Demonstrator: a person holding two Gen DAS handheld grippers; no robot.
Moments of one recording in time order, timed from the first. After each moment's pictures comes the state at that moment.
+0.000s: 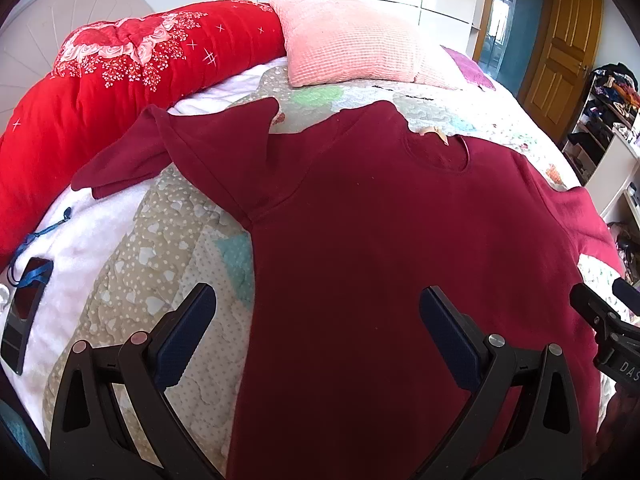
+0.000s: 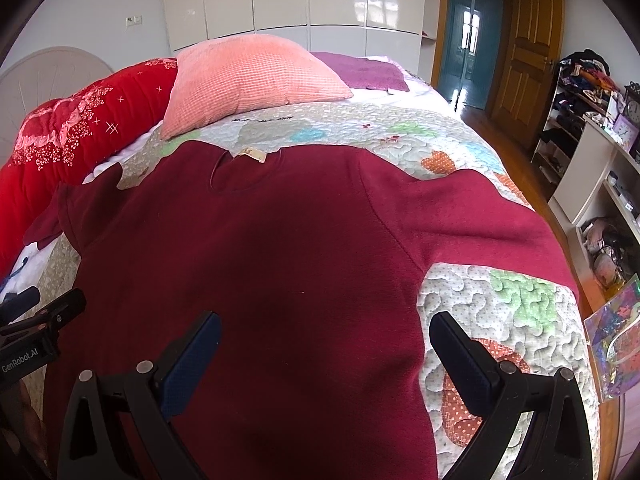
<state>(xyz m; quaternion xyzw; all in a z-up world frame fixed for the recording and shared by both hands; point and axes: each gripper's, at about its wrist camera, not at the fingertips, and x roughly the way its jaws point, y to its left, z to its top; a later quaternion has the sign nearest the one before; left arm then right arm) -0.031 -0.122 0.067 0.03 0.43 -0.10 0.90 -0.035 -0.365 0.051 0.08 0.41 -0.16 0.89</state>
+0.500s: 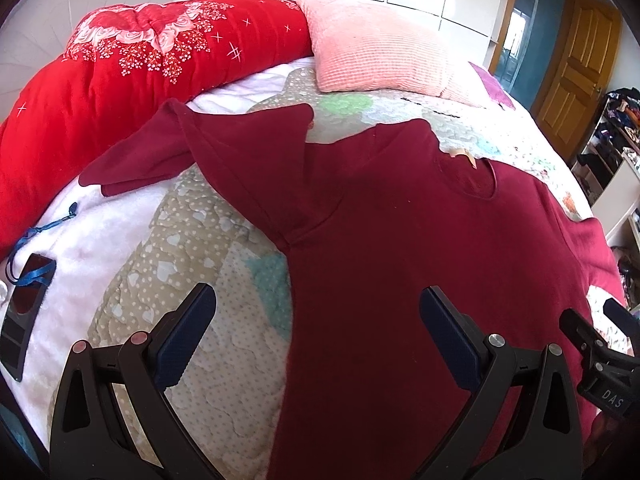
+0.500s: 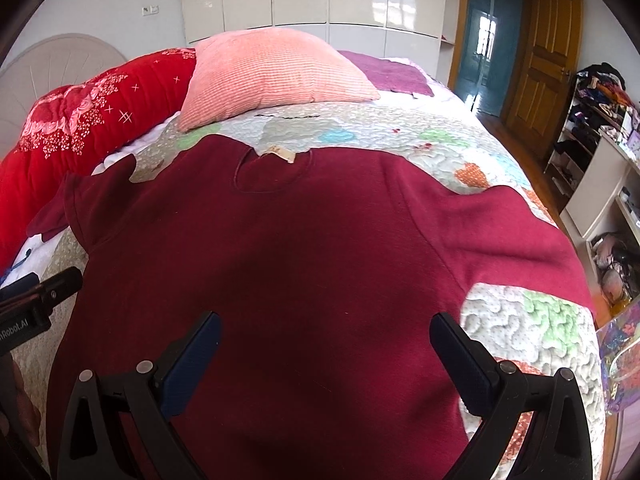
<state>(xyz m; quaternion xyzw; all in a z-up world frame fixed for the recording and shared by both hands) -0.004 -0.096 0.068 0.00 0.43 -0.09 0.90 -0.003 -0.346 0.046 0.07 0.42 -0.13 0.89</state>
